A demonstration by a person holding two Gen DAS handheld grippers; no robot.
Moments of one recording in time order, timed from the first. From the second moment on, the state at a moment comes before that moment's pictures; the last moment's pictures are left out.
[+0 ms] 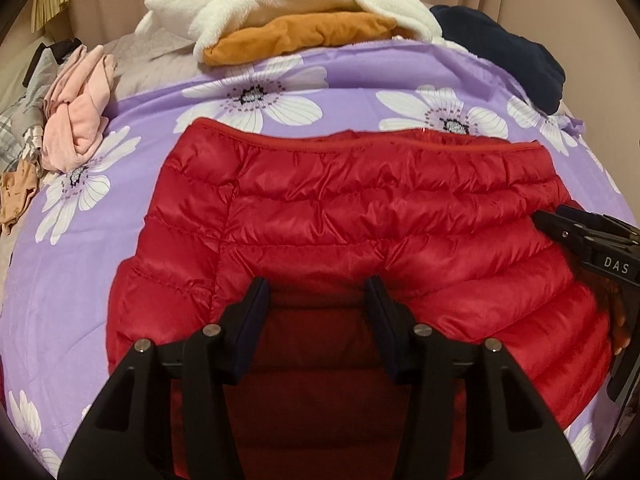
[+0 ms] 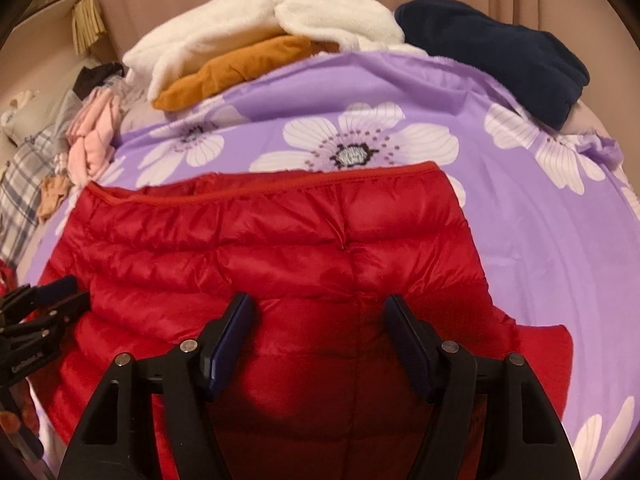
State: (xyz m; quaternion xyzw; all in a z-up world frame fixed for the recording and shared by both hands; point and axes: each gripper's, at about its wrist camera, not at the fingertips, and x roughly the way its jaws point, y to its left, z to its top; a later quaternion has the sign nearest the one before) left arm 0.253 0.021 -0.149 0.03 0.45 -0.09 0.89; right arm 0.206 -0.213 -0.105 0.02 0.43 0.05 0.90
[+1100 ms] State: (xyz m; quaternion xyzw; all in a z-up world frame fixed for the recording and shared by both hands) left arm 0.180 0.054 -0.151 0.03 0.45 -0.06 0.89; right arm 0.115 -0.223 -0.097 0.02 0.40 0.05 0.92
